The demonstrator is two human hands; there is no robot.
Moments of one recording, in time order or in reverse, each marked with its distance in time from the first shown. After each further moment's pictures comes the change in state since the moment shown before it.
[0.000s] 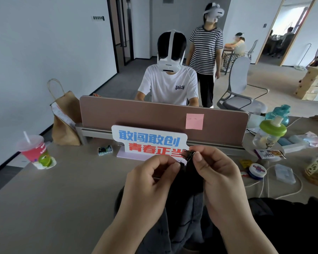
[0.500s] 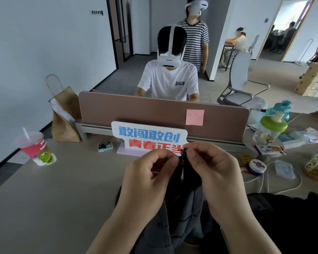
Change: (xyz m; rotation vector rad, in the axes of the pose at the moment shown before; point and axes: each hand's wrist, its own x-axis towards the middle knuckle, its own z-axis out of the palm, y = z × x) left_hand 0.002 0.000 -0.002 -0.046 -0.012 -0.013; right_hand -0.004 -0.006 0.001 -0.321 -0.054 -0.146
